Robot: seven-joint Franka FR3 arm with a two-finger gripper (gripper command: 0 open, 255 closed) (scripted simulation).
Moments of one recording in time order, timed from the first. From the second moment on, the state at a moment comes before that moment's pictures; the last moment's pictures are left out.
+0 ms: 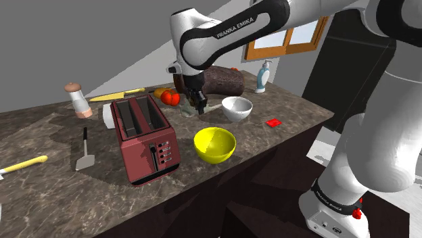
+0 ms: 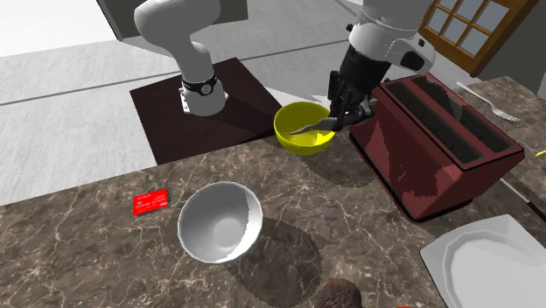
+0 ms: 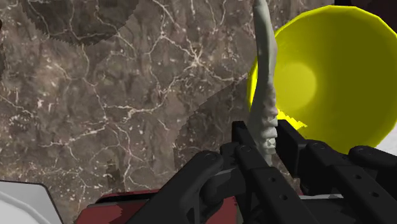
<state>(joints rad) 0.30 0.06 0.04 -1.99 -0.13 1.94 -0.91</state>
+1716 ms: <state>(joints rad) 0.36 -0.12 0.09 -2.38 -0.11 2.13 -0.79</state>
